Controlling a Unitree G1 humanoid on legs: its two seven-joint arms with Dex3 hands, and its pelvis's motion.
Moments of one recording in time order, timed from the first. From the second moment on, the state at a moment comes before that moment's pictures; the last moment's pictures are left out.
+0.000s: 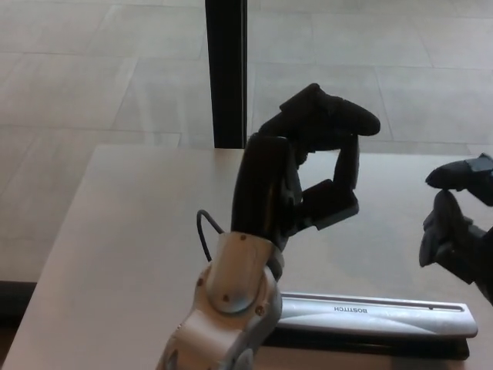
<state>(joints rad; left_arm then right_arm) -0.39 -0.14 -0.37 -0.19 -0.10 0.21 0.19 -0.08 -0.20 -0.12 -0.38 0.44 0.33 -0.03</state>
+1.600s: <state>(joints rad) 0.00 -0.02 -0.61 0.13 -0.07 -0.22 0.51 0.16 -0.05 0.00 -0.17 0.24 0.03 -0.05</state>
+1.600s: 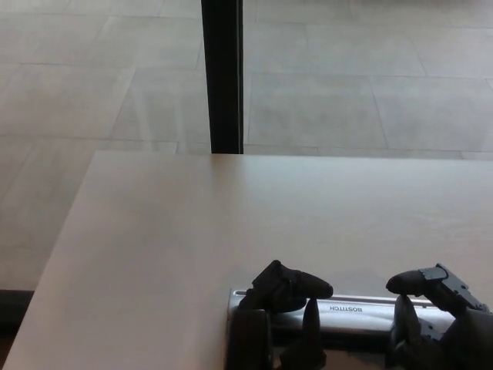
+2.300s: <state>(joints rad) 0.02 -0.03 -0.62 0.22 -0.05 -0.37 0.54 0.07 -0.05 -0.03 0.05 0.20 -0.16 -0.05</state>
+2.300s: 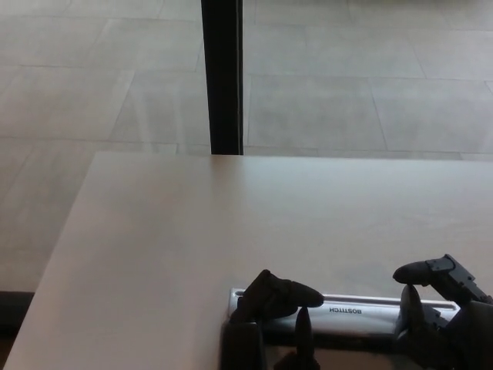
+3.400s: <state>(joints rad) -0.07 -0.02 -0.65 0.58 0.11 -0.65 0.64 -0.12 -0.14 0.09 0.58 -0.01 -0.64 -0.29</state>
